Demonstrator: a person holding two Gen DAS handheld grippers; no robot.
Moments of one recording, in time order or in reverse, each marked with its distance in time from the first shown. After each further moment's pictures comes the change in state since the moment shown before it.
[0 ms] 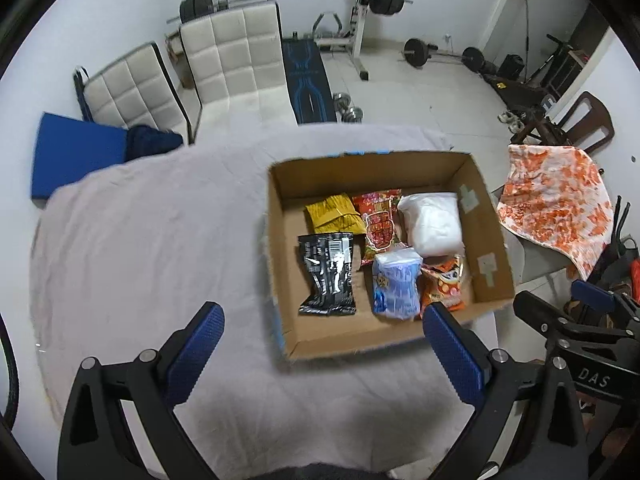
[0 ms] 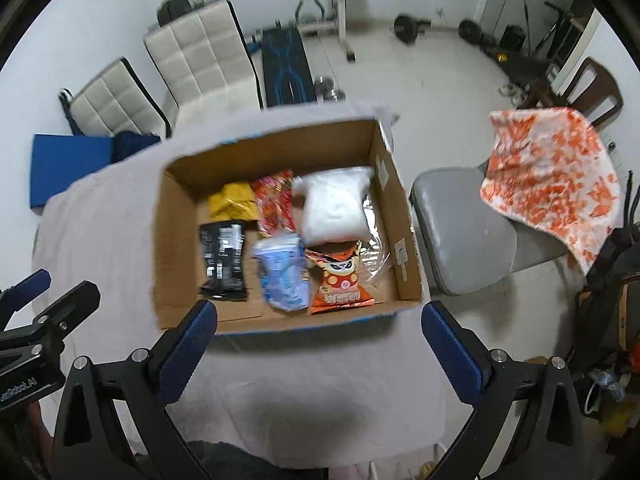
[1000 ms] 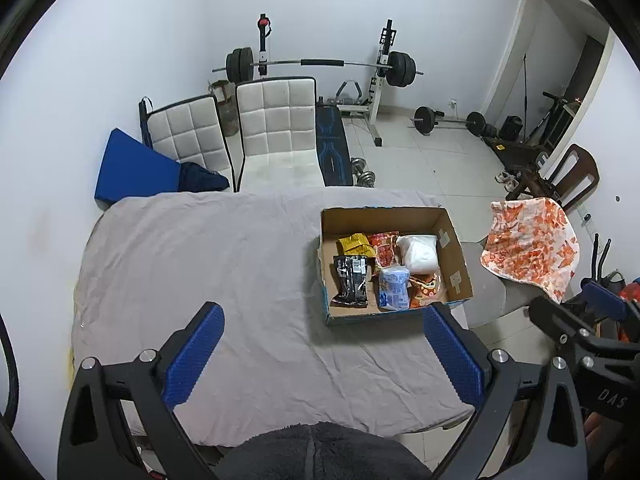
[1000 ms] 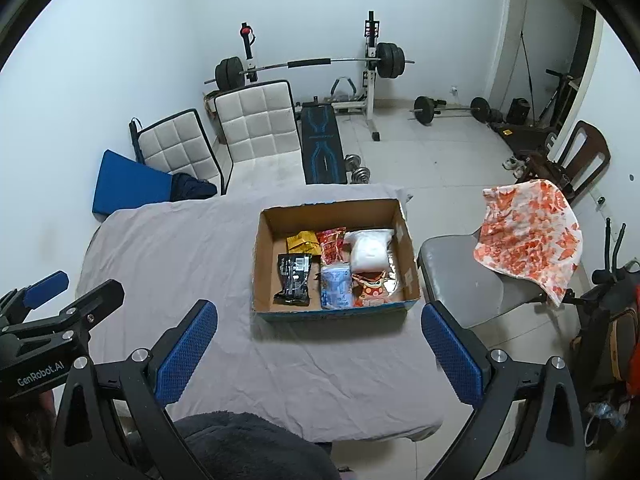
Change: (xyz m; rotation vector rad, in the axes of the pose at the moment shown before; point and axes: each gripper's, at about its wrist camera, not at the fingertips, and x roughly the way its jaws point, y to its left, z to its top) left arm -0.208 0.043 -0.089 -0.081 -0.235 0.026; right arm -0.243 0.075 -0.102 -0.077 -0.266 0.038
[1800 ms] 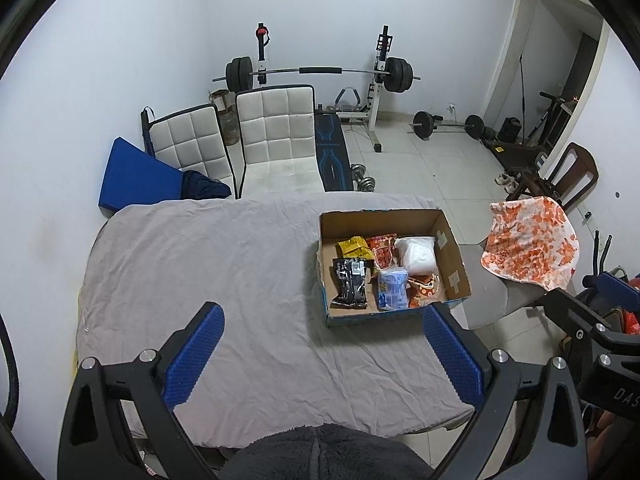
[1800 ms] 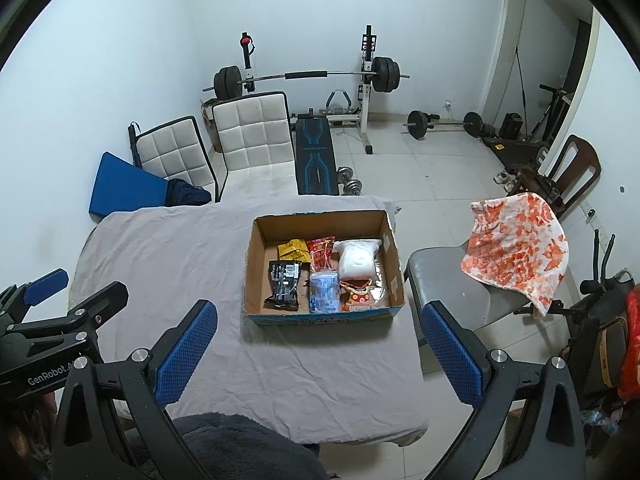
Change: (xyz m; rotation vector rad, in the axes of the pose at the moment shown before) left arm -0.015 -0.009 -0.011 0.014 -0.032 0.013; right arm -0.028 -0.003 -0.004 -0.027 -0.039 -0.034
